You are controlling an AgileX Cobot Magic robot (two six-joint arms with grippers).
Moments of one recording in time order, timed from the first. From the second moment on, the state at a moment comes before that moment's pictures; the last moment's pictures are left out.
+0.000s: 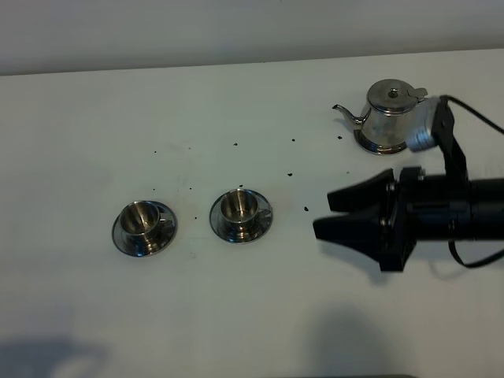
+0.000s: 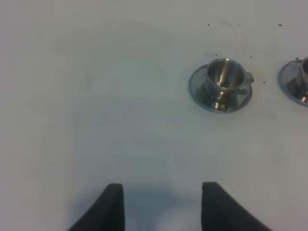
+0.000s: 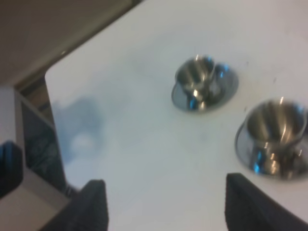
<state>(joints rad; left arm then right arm) -0.05 0.05 -0.51 0.03 1.06 -0.11 0.23 1.55 -0.63 1.69 0.95 -1.91</state>
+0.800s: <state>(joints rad) 0.04 0.00 -0.51 0.03 1.06 -0.11 0.23 1.55 -0.87 1.59 0.93 -1.79</state>
